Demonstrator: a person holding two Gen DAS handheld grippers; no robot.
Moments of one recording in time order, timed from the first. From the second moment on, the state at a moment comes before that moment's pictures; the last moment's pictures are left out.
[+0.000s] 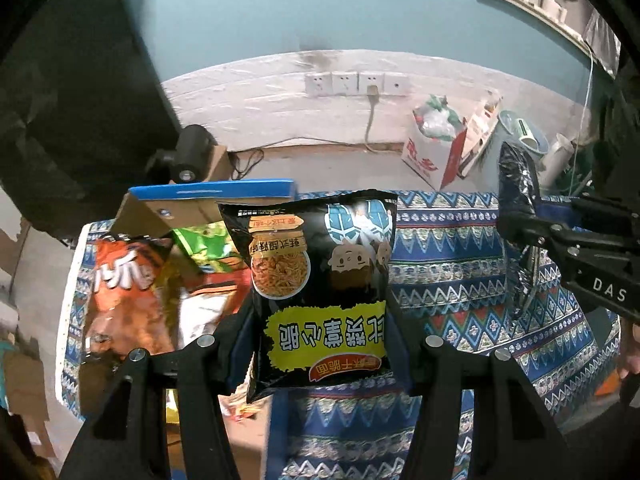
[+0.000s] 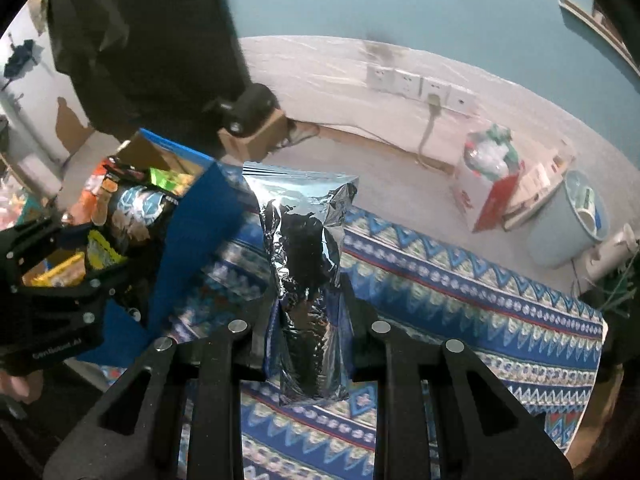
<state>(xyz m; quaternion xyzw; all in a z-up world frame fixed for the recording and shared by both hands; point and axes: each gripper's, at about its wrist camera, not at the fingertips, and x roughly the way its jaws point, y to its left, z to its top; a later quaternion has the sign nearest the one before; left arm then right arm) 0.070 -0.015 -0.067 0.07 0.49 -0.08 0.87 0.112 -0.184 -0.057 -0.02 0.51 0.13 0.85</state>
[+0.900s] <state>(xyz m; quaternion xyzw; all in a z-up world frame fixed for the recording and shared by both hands) 0.055 0.141 -0.058 -0.02 0.48 0.00 0.88 0.163 -0.021 -0.045 -0.02 0.50 0.23 0.83</state>
